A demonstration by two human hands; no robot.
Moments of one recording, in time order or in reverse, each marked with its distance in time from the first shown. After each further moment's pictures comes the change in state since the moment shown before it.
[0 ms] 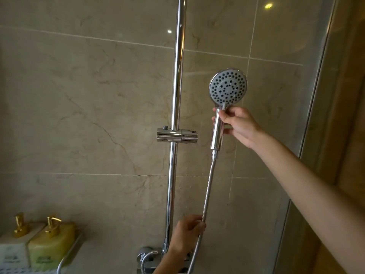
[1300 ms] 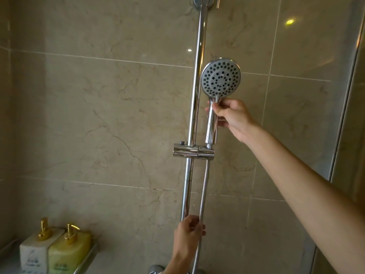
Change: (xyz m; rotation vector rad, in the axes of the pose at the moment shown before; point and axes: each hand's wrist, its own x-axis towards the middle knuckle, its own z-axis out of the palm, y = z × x) left_hand 0.012 0.034 -0.024 -0.012 0.325 0.058; right_hand 0.047 -0.045 0.056 0.055 -0.040 -0.137
